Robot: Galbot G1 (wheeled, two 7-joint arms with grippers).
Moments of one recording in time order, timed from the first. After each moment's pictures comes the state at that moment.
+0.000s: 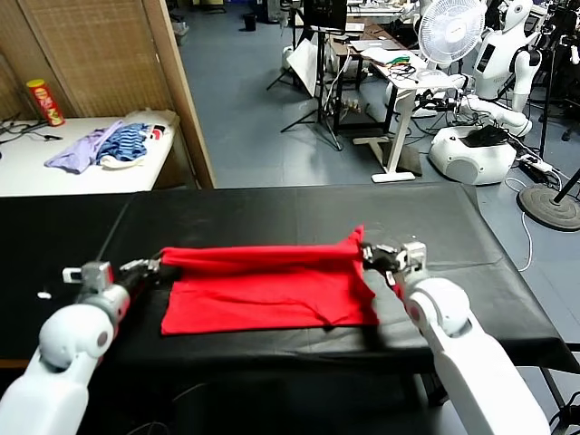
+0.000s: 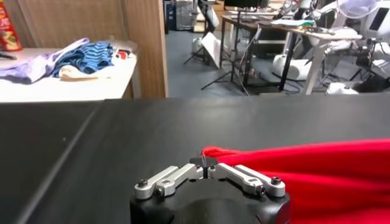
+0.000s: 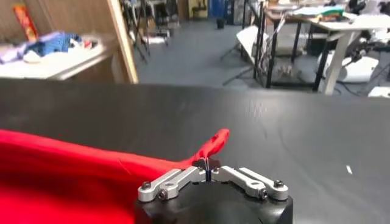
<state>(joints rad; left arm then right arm) 1.29 -0.99 -0.64 -1.97 -0.63 0.64 -0.10 -1.06 1.08 0.28 1.93 0.55 -0.72 0.11</state>
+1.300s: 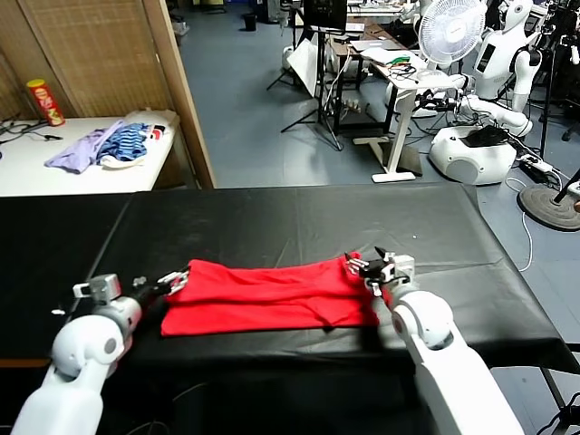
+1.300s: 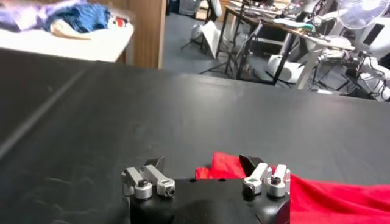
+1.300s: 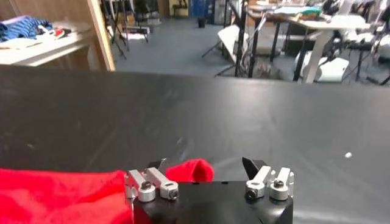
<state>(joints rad) 1.17 -1.10 -0.62 -1.84 -0.77 0.70 -0.12 -0.94 1.26 0.26 1.67 0.39 -0.60 0.10</state>
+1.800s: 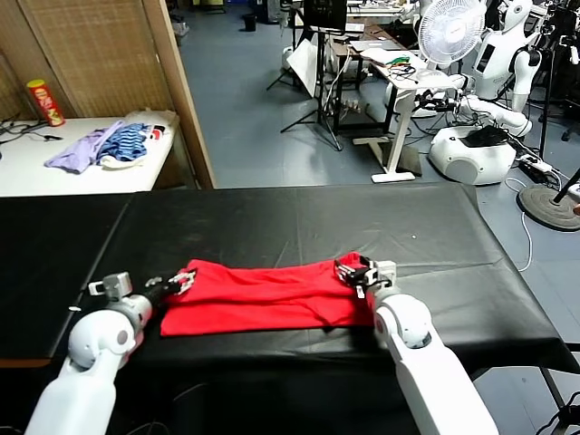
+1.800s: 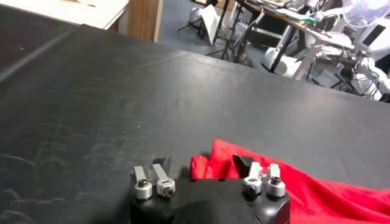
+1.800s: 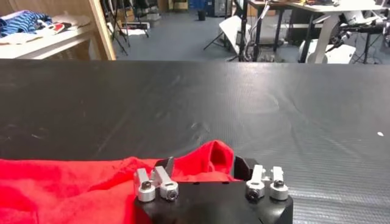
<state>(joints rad) 1.15 -1.13 -0.58 -1.78 -0.67 0.62 -0.05 -0.95 1.32 0.26 1.64 0.33 -0.55 0.13</state>
